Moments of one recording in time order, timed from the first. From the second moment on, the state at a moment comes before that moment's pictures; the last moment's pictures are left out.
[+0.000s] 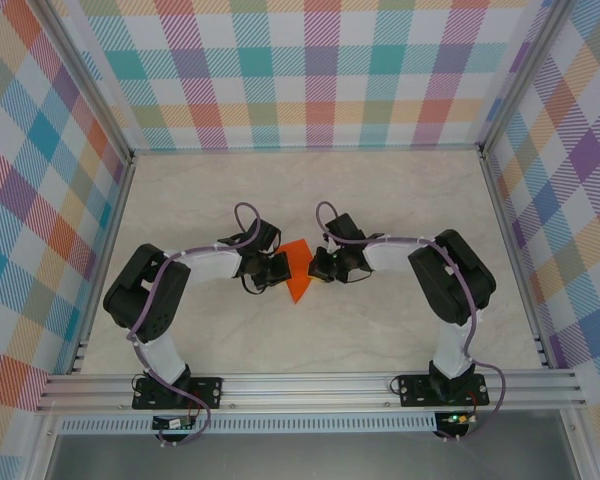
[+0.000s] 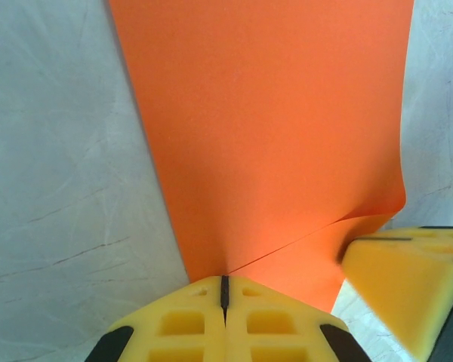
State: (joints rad) left arm -0.56 1.75 0.92 -0.29 0.28 -0.84; right arm 0.61 1.87 1.00 -0.18 -0.42 0.89
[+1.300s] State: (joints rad) left arm -0.56 1.76 0.94 -0.32 0.26 -0.83; right arm 0.49 1.84 1.02 -0.15 -0.42 0.82
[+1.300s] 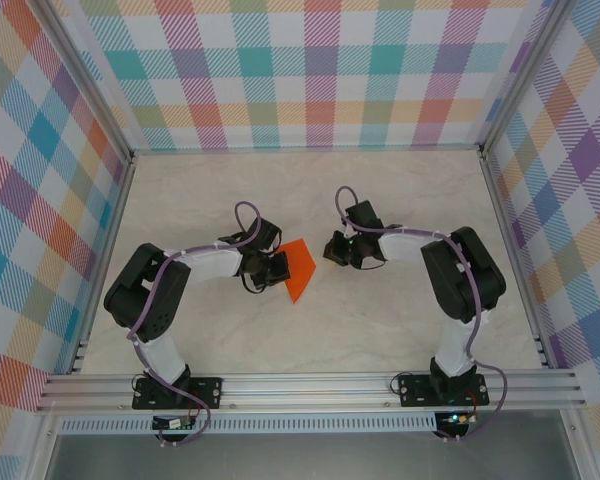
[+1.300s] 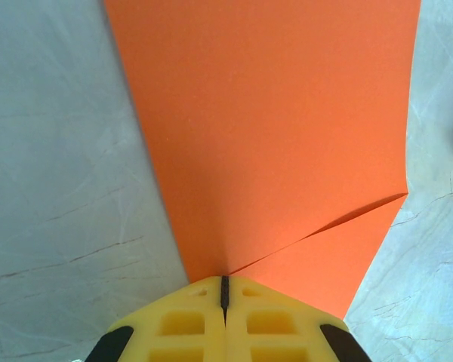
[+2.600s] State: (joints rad) left arm -0.56 1.76 0.94 -0.32 0.26 -0.83; right arm 0.74 1.86 0.93 -0.07 -0.64 0.94
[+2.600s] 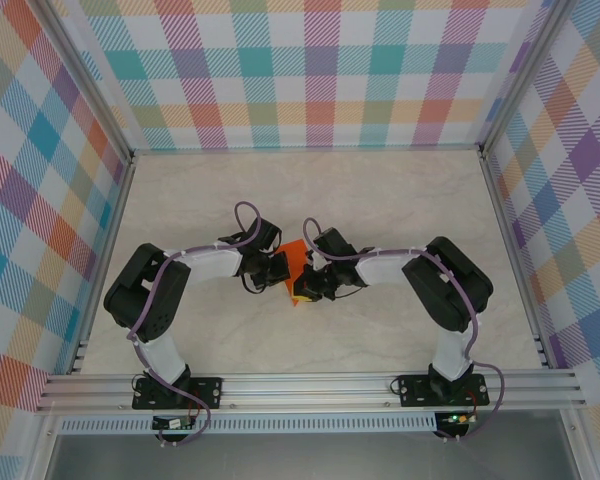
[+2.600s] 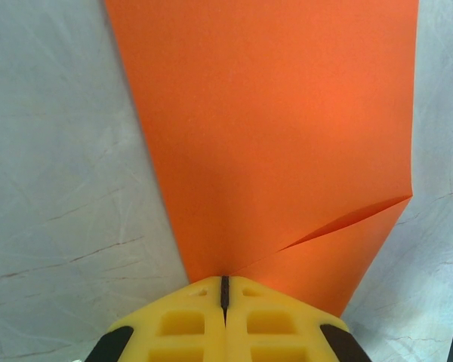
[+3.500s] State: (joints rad) left arm -0.56 1.75 0.93 -0.31 0.26 -0.83; right arm 0.76 1.85 0.93 -0.09 -0.63 0.92
